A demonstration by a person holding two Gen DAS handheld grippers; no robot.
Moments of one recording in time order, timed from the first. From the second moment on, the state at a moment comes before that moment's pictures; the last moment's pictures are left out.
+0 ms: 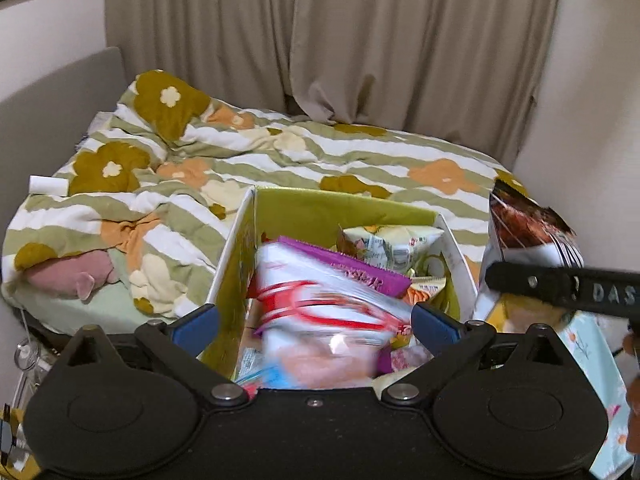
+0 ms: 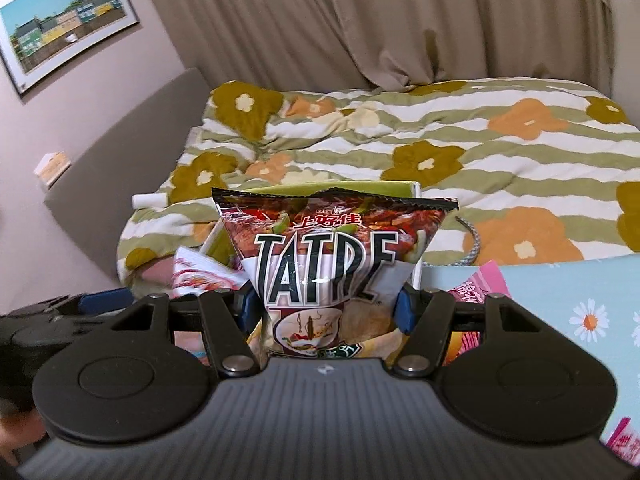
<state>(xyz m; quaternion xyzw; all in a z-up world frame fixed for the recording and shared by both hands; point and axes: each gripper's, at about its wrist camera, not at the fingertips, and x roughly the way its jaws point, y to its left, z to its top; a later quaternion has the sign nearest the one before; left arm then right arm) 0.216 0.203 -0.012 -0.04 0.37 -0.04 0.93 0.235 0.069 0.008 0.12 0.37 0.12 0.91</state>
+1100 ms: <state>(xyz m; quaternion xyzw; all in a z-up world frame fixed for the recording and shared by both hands) 0.213 0.224 -0.001 -0.06 0.36 -0.03 0.93 0.271 0.089 0.001 0.10 0.37 0.13 0.92</state>
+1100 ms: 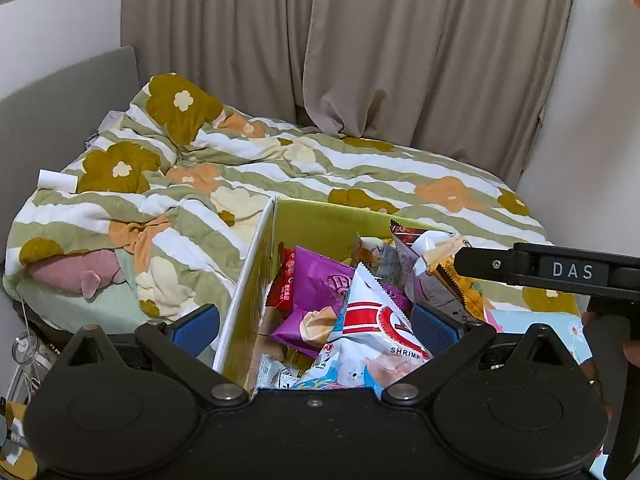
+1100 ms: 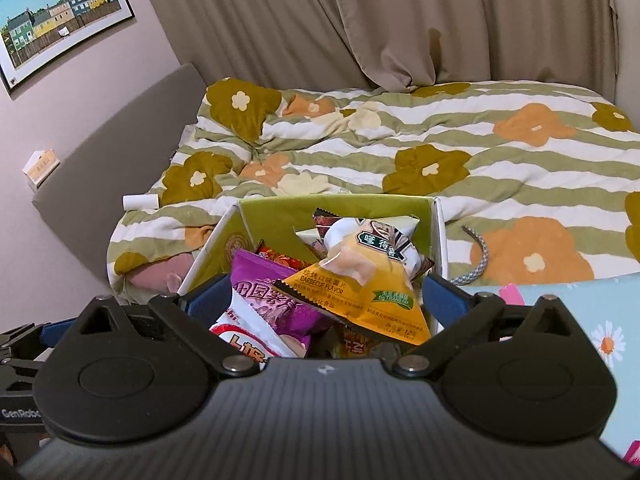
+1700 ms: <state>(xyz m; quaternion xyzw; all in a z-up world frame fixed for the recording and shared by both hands) 0.198 0.190 0.036 -0.03 0.31 -0.13 0.94 0.196 0.051 0.055 0.11 0.32 0.04 0.94</state>
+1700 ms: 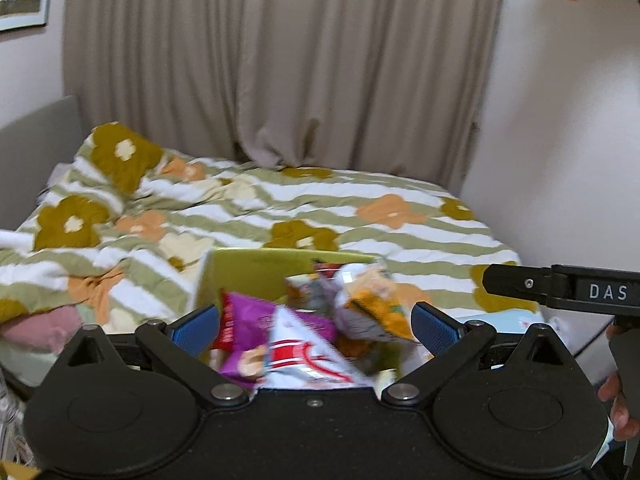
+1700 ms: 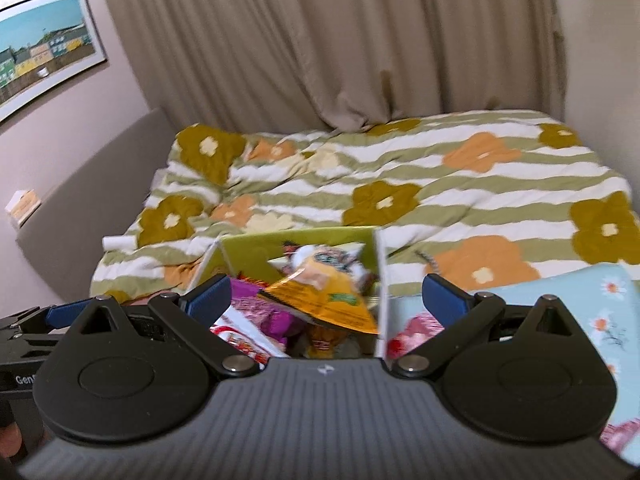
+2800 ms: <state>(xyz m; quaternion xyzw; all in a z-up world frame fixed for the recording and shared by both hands) 0.249 -0.069 -0.112 0.31 0.37 -0.19 0.85 0.077 -0.169 -0.072 0.22 0.37 -0.23 0.87</state>
